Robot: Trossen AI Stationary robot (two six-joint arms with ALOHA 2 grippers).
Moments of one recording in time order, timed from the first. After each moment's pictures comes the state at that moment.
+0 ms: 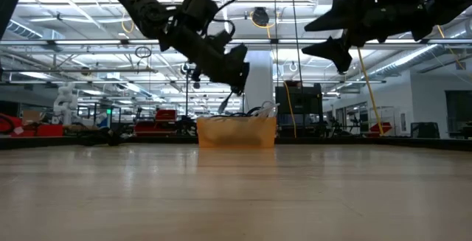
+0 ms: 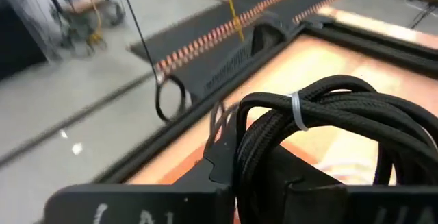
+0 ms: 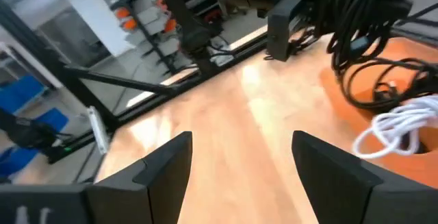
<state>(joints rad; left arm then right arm) 0.38 1.78 1.07 0.32 -0.26 -0.11 -0.31 0.92 0.37 0.35 -0.29 0.44</state>
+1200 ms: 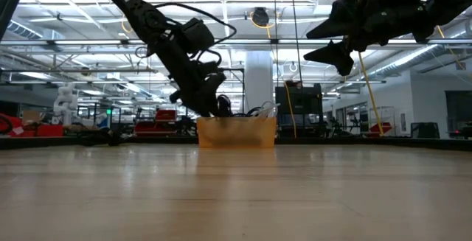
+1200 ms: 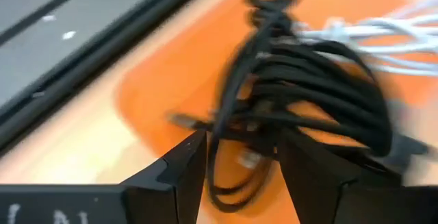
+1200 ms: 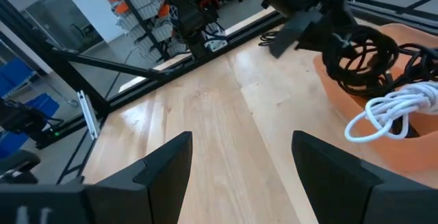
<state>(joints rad) 0.49 1.77 1.07 -0.12 -0.08 -0.19 -0.31 0.93 0.37 0.29 -0.29 0.40</state>
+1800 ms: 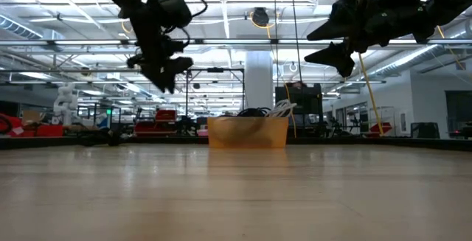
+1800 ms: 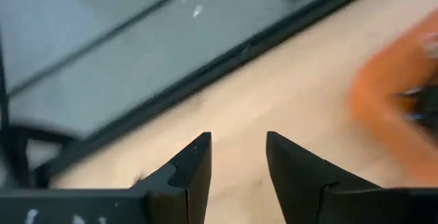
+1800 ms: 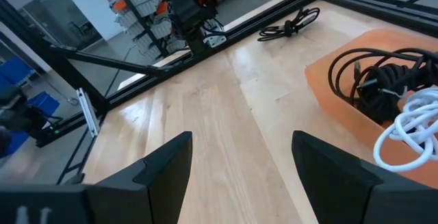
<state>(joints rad) 0.52 1.50 1.07 -0.57 -0.46 -0.33 -0.31 0.93 0.37 0.28 -0.29 0.40</state>
